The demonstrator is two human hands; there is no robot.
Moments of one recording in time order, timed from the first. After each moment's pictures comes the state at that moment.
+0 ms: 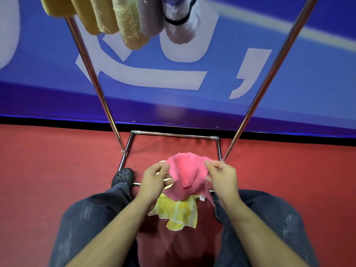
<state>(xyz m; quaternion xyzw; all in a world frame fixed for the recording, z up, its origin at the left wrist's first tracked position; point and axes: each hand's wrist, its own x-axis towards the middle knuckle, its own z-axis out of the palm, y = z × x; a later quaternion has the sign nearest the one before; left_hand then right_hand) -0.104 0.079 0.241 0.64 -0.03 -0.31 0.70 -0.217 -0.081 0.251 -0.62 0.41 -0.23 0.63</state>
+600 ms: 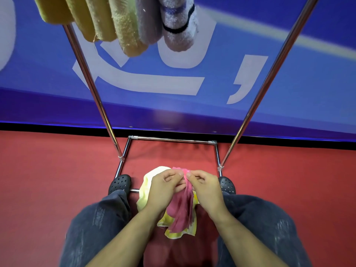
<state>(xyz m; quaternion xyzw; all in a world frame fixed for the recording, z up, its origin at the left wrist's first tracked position) -0.118 0.057 0.241 0.59 -0.04 -0.35 0.73 -0.203 -0.048 0.253 -0.70 0.32 -0.19 0.61</state>
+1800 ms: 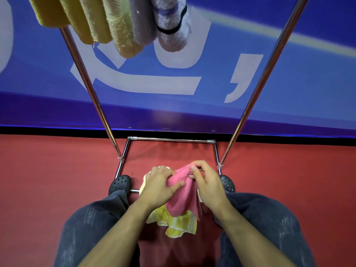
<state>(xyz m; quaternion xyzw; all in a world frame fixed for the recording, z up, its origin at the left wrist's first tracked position) -0.089 0.072 0.225 0.87 -0.37 -0.15 0.30 -0.212 -0.064 0.252 -0.78 0.25 -0.21 0.53</state>
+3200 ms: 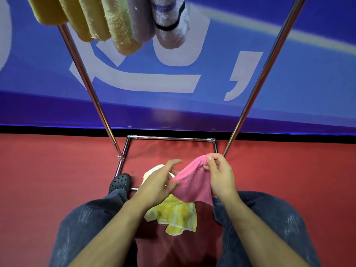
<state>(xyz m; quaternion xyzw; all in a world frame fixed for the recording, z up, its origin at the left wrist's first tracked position) -0.087 0.084 0.239 0.79 -0.45 -0.20 0.36 -0.215 -0.091 0.252 -0.71 0.36 -0.26 0.54</state>
